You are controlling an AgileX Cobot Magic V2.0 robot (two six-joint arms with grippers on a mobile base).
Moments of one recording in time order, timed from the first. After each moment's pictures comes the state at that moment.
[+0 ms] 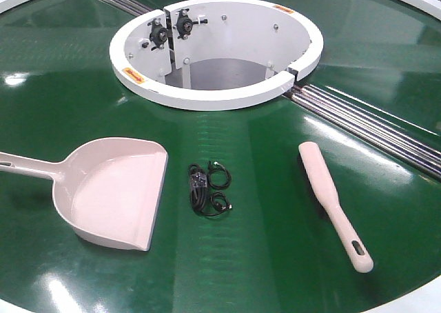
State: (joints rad) left arm -0.05 -0.01 0.03 0.00 0.10 -0.02; right arm 0.04 -0.01 0.03 -0.07 0.05 0.02
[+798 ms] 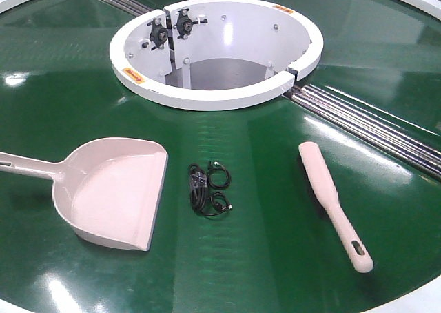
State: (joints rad) left arm -0.05 -0.01 0.03 0.00 0.10 -0.02; right arm 0.04 -0.01 0.03 -0.07 0.05 0.02
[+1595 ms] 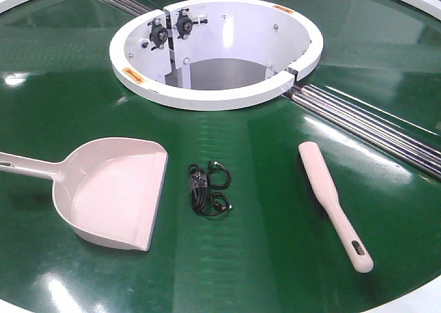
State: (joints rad) left arm -0.05 0.05 -0.20 0.00 -0.04 0.00; right arm 0.04 -0.01 0.03 -0.07 0.05 0.02
